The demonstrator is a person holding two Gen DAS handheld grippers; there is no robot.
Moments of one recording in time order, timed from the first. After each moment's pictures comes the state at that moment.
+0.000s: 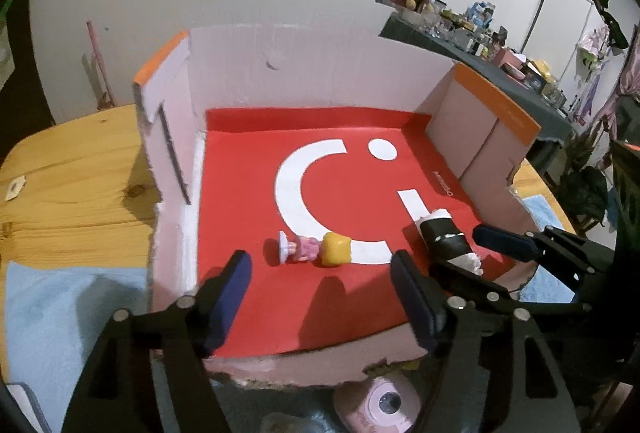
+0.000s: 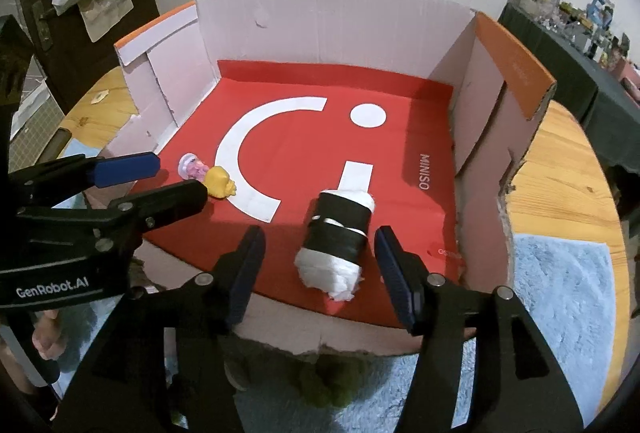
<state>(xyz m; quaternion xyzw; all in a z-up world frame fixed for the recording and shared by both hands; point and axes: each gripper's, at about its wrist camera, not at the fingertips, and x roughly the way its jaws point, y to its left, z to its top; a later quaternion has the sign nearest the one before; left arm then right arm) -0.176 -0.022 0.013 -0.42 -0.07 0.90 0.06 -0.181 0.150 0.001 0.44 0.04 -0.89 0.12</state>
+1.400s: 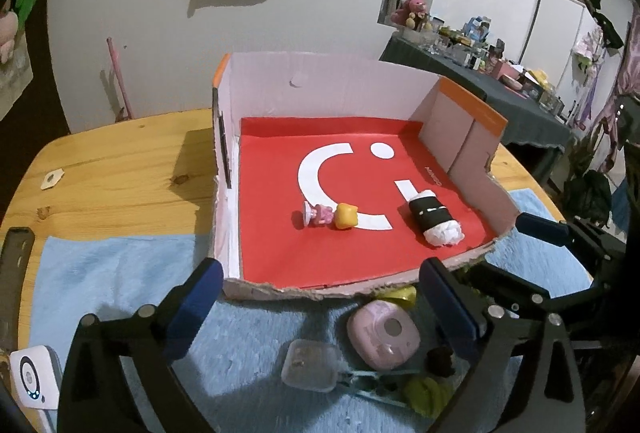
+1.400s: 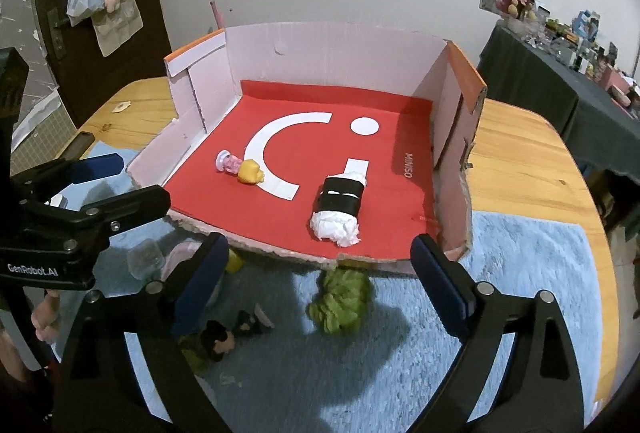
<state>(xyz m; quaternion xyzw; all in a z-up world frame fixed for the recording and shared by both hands) -0.113 -0.032 0.032 -0.38 -0.06 0.92 0.05 -0.124 0.152 0.028 0.39 0.04 -0.91 0.11</state>
